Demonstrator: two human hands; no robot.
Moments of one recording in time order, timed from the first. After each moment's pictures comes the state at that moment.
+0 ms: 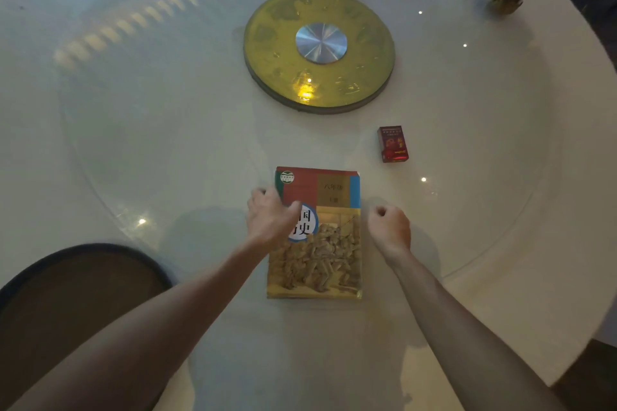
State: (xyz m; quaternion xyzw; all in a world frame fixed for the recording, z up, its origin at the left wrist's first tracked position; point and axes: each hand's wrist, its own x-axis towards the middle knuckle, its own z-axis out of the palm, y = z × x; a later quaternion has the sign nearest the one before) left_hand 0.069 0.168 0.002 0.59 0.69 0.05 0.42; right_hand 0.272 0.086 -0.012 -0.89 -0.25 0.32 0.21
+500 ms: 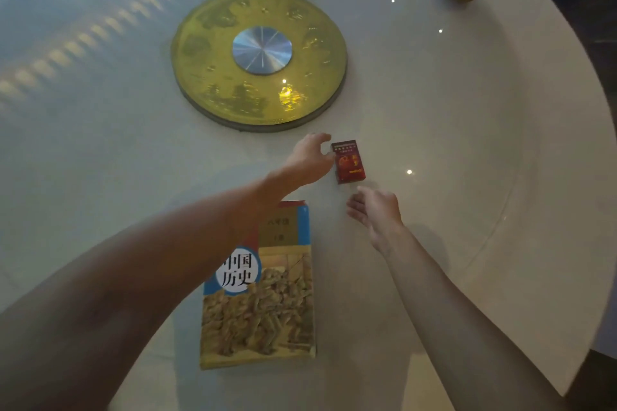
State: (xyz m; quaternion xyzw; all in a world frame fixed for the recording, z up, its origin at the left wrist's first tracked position) left_hand 0.278 0.290 0.002 0.72 0.50 0.06 0.48; right_hand 0.377 0.158 -0.020 -0.75 0.02 0.46 0.49
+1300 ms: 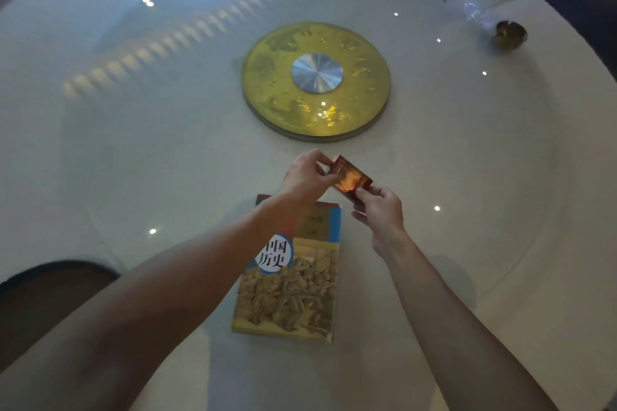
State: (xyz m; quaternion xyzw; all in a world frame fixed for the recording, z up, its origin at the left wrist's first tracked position) left_hand 0.191 0.253 0.040 0.67 0.57 0.16 0.45; right_hand 0.328 0.161 0.018 -0.74 -0.12 0.47 0.46
